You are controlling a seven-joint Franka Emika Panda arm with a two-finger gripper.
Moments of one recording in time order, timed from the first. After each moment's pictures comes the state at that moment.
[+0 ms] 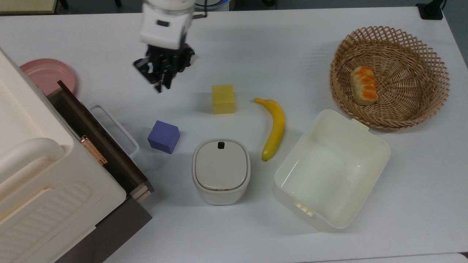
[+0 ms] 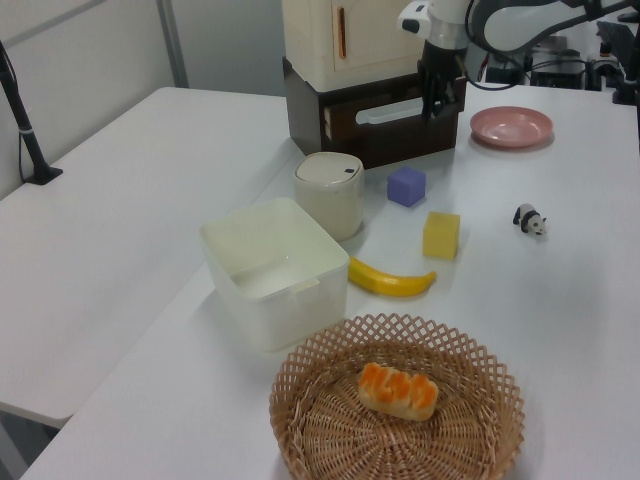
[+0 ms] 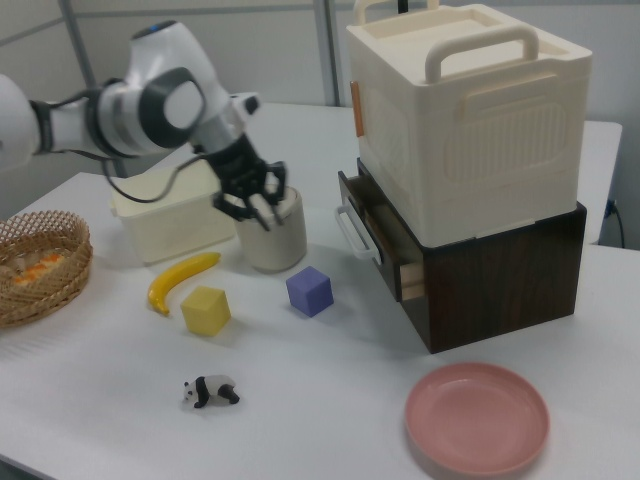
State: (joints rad) arm 0.00 0.13 -0.02 -1.79 -0.24 2.16 -0.63
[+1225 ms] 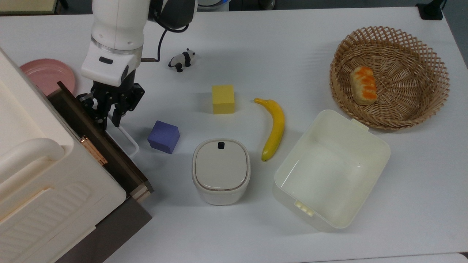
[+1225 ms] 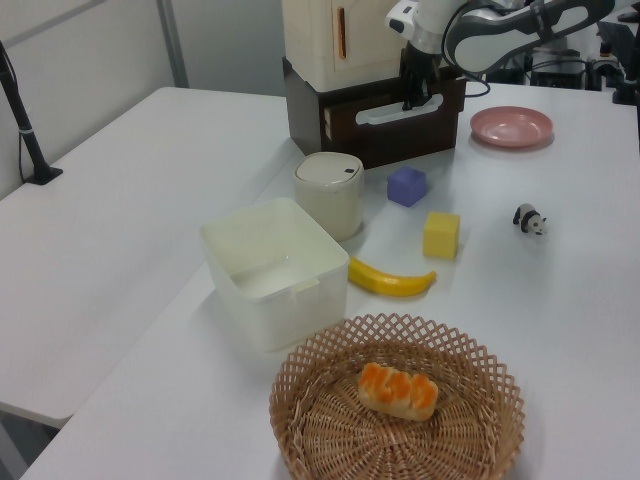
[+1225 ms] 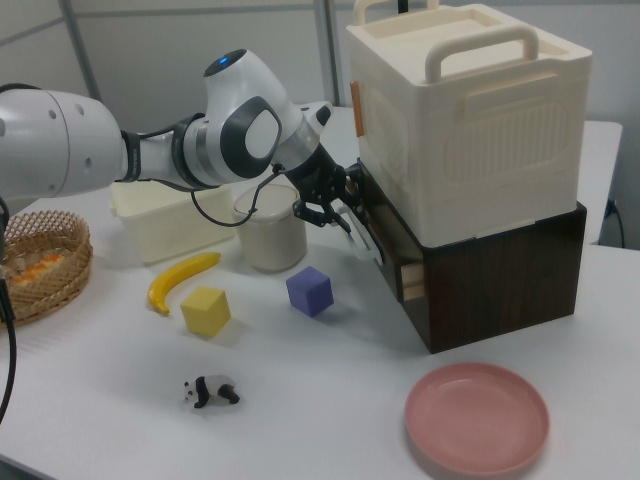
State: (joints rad) arm -0.10 0.34 -0.05 -1.64 -0.34 2.38 -0.62
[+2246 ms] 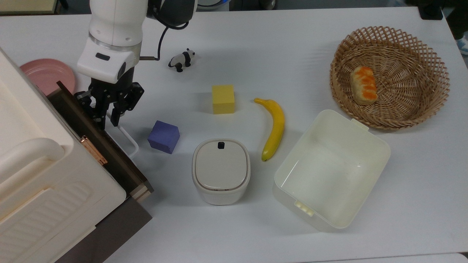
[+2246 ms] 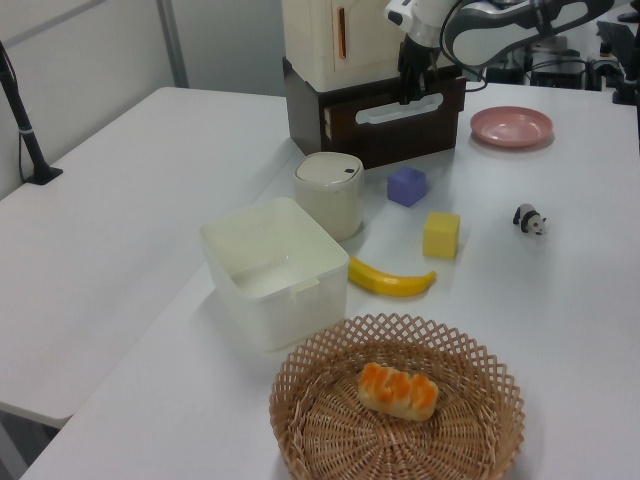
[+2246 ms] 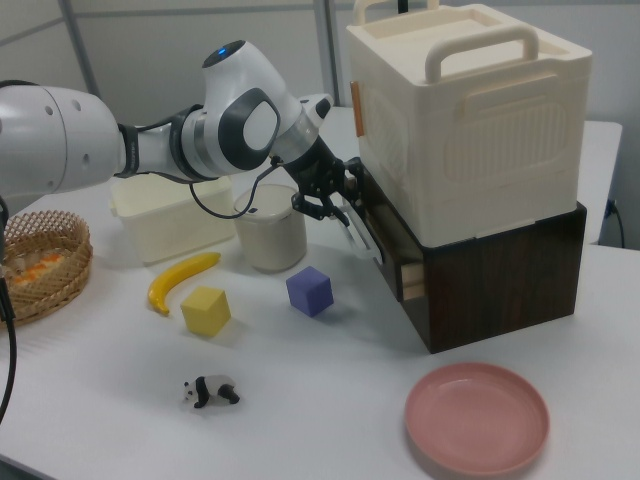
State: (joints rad) arm -0.10 0.34 -0.05 -1.61 -0.33 2.35 -0.60
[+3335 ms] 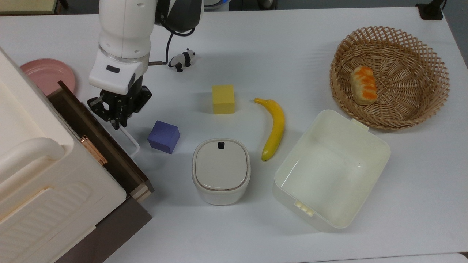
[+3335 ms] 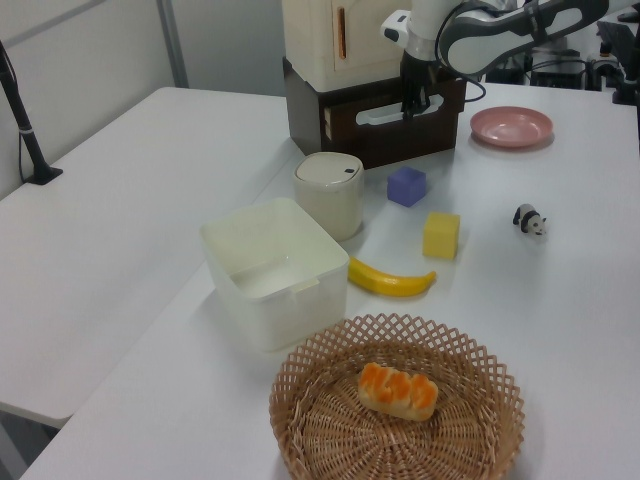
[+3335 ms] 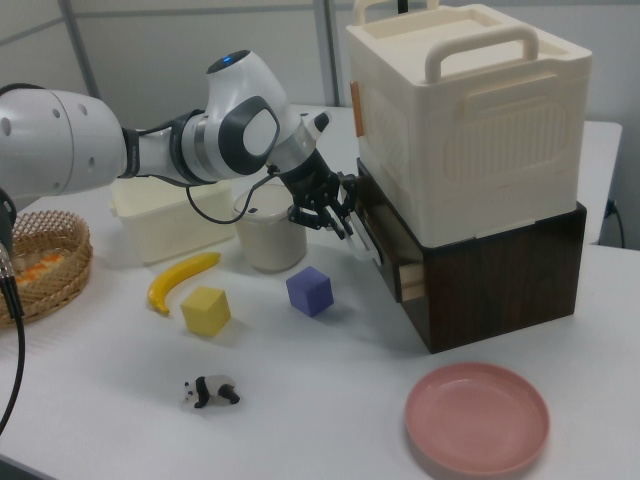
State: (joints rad) arm -0.09 0.36 -0.04 -1.61 -0.31 2.29 -0.61
